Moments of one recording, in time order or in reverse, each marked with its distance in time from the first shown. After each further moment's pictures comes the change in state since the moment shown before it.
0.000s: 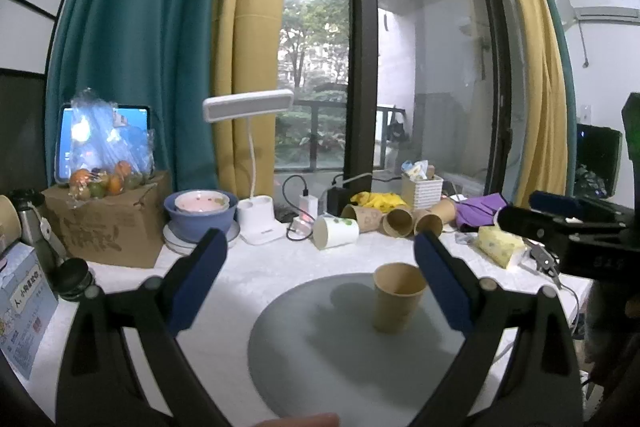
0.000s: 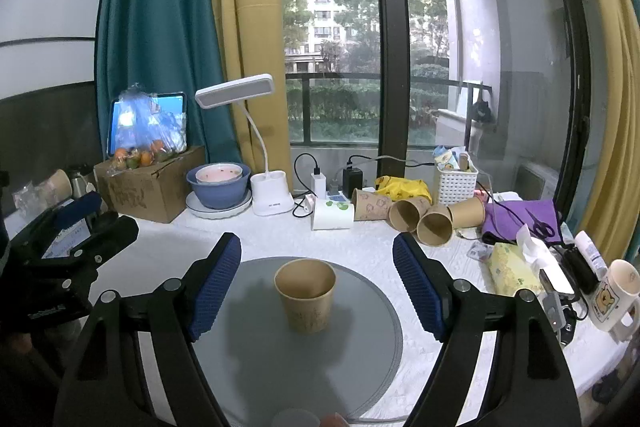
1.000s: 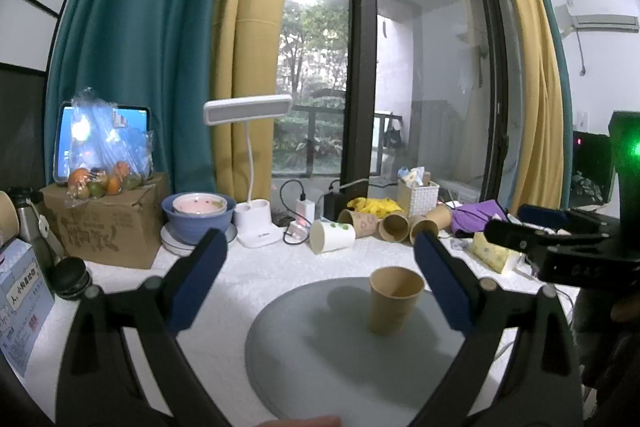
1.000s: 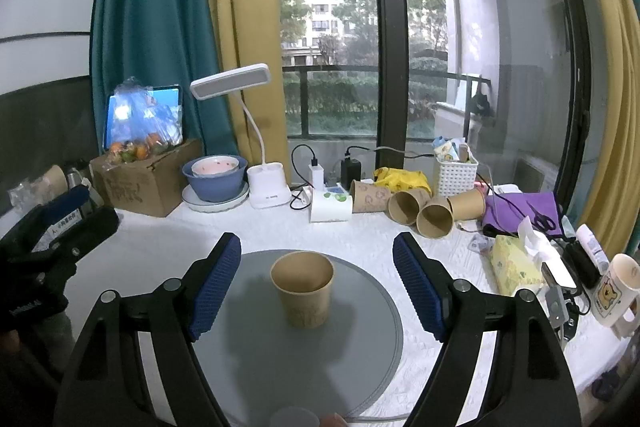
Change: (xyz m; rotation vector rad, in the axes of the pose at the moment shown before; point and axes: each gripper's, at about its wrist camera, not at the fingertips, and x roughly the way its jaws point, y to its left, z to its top) left arm -0.004 0.000 0.001 -0.015 -0.021 -0.012; right arm 0.007 -0.002 -0.007 0.009 0.025 -0.005
